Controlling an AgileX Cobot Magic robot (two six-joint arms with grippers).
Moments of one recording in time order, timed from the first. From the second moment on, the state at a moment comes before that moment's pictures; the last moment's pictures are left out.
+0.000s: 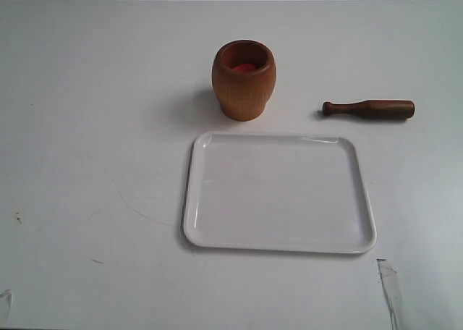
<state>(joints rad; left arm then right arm) 0.02 0.00 0.00 0.07 0.44 0.35 0.12 0.00 0.00 -0.06 0.09 0.16</state>
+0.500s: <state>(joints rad) 0.02 0.00 0.00 0.07 0.44 0.35 0.12 0.00 0.00 -0.06 -0.07 0.24</state>
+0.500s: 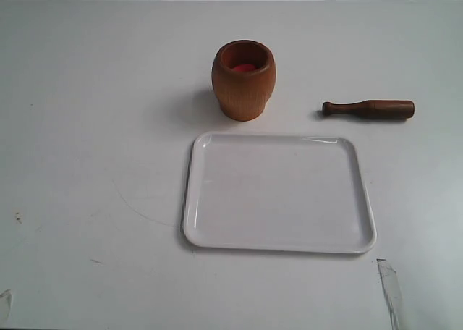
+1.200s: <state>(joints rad) 0.02 0.00 0.00 0.07 0.44 0.35 0.12 0.39 -0.73 -0.64 -0.02 0.58</state>
